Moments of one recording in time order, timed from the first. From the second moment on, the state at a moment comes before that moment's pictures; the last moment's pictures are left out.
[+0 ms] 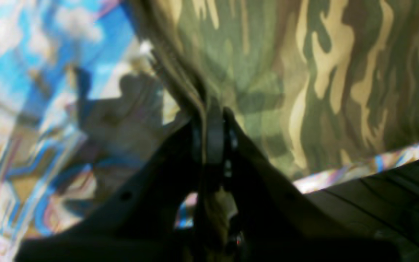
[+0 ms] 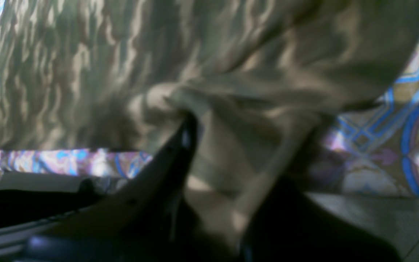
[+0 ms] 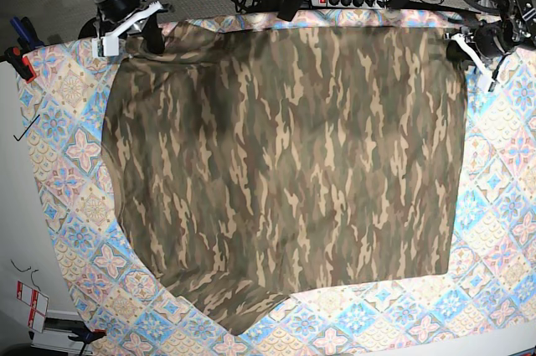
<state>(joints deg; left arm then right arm) 19.9 -25.4 -32.9 71.6 -30.8 -42.9 56.7 -44.4 26.5 -1.2 96.2 44.0 14.3 -7.0</state>
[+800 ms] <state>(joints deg) 7.0 -24.8 -32.9 71.5 -26.6 -42.7 65.9 -31.3 26.6 8.2 101.1 44.1 15.1 -28.1</state>
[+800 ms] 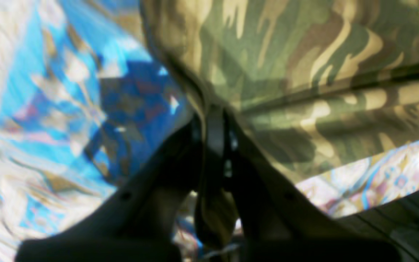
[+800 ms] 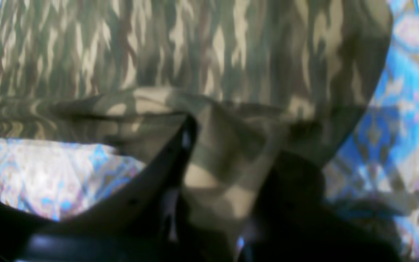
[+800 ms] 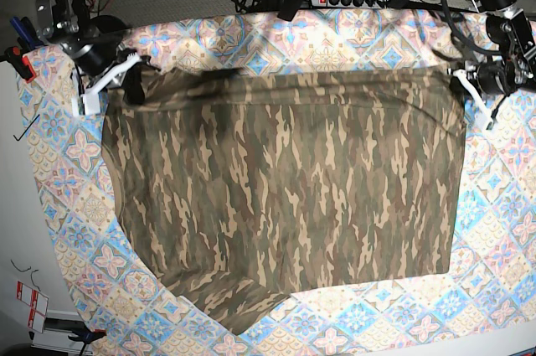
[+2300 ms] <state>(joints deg) 10.6 -18.0 -40.4 96.3 -15.9 -42.7 75.0 -21.7 23.4 8.3 96.5 44.1 15.0 -36.8</state>
